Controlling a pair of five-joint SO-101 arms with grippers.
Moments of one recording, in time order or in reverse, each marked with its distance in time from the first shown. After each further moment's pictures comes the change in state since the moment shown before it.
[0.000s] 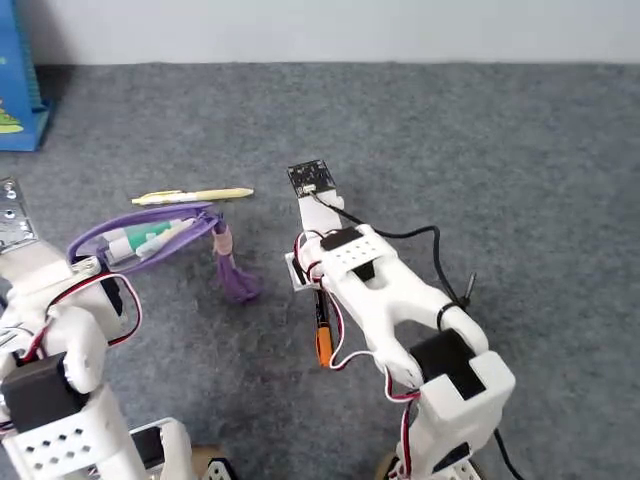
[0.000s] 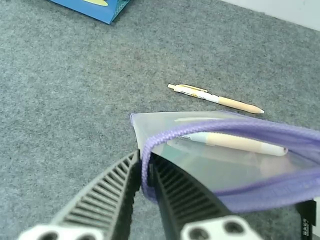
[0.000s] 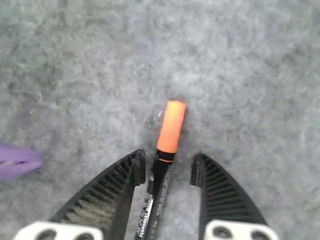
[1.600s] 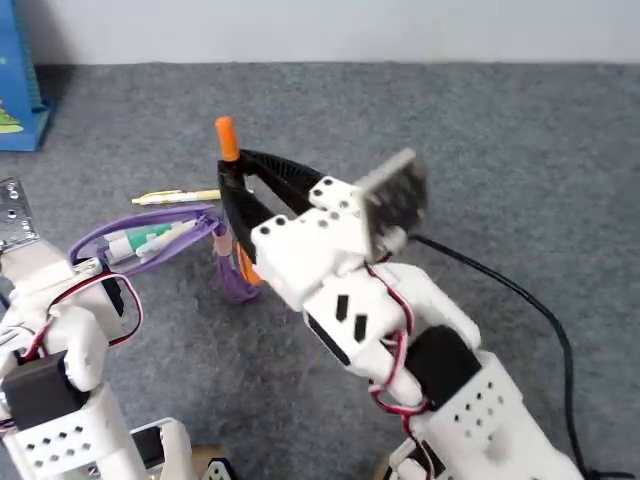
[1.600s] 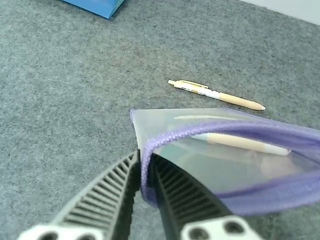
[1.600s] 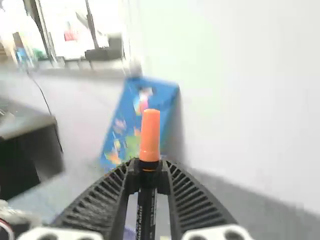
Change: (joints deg) left arm 0.0 0.0 0.5 0.1 0.0; right arm -15.2 -66.5 10.5 -20.7 1.2
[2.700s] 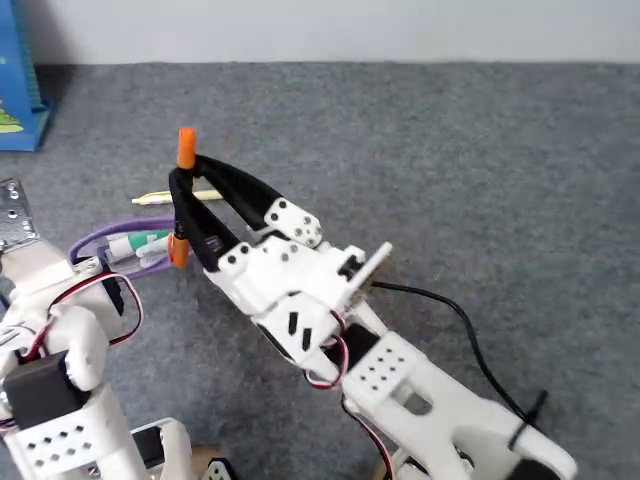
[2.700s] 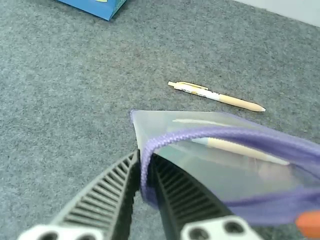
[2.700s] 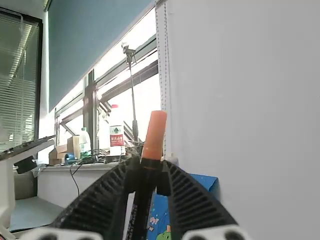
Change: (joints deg) left arm 0.0 0.0 1.0 -1.1 0.0; right arm -4.2 22.2 21.5 -69.0 -0.2
